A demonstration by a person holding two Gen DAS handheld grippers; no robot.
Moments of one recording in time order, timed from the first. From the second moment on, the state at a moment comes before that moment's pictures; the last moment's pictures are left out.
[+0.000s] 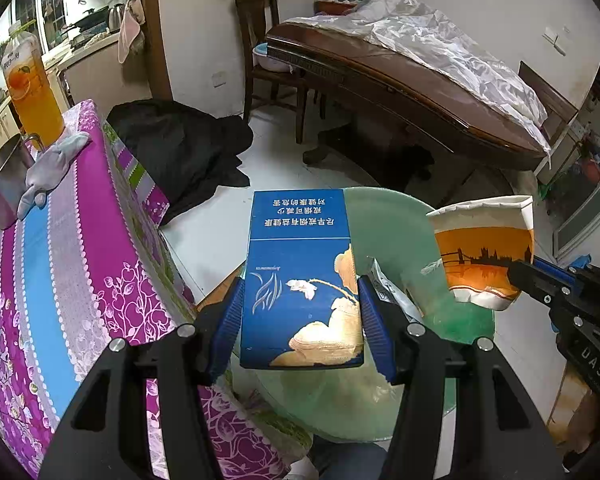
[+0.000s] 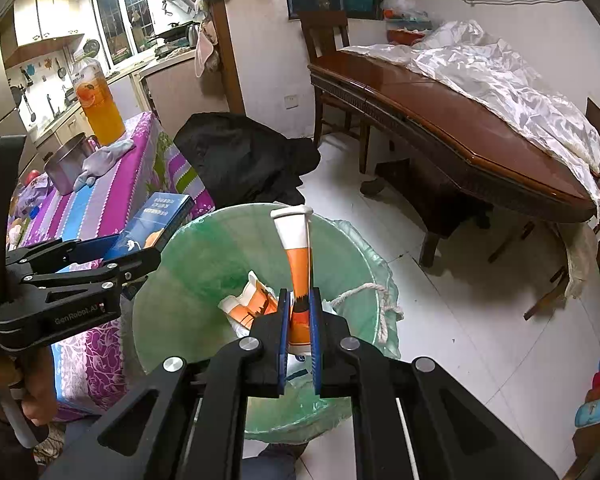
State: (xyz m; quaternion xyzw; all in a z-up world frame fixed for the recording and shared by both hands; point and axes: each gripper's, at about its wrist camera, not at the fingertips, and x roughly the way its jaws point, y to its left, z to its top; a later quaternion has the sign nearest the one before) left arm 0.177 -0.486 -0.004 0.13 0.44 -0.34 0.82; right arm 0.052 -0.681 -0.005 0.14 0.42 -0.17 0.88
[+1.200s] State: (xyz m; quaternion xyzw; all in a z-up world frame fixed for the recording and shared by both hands) left arm 0.181 -0.494 -0.011 0.14 0.45 -0.33 0.82; right arm 0.047 -0.690 -0.004 0.16 0.41 -0.16 0.88
